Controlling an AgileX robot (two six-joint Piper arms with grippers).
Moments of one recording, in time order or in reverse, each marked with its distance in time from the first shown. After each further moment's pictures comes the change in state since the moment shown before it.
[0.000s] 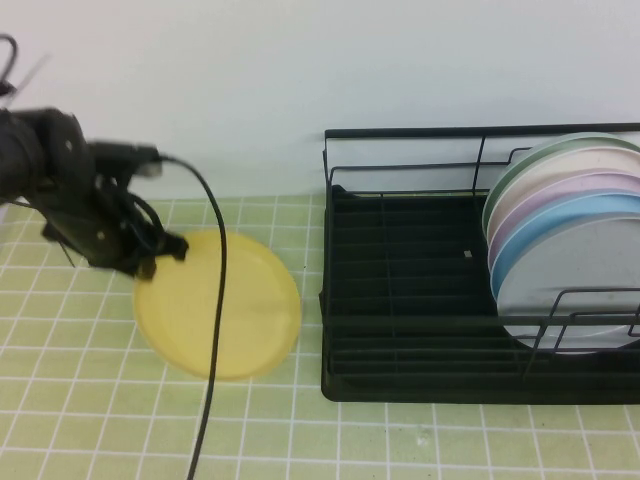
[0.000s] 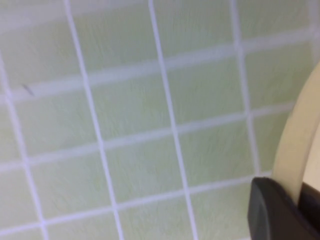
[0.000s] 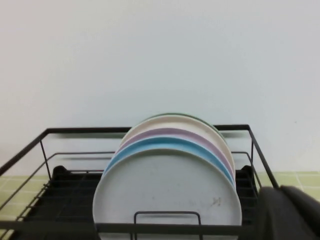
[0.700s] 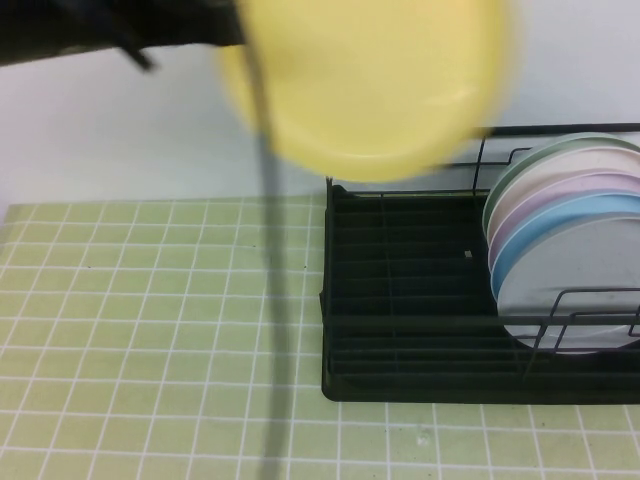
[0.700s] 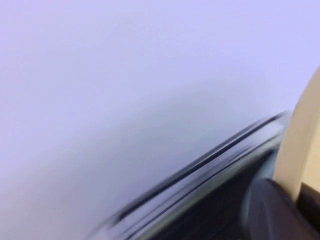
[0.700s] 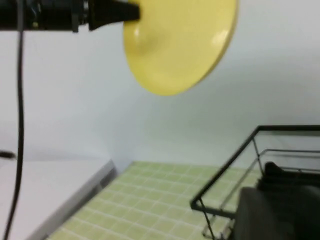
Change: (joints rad) right arm 0.000 0.069 -0.086 0.919 0.270 -0.583; left arm -0.280 -0.539 0.000 -0.576 -0.334 0.534
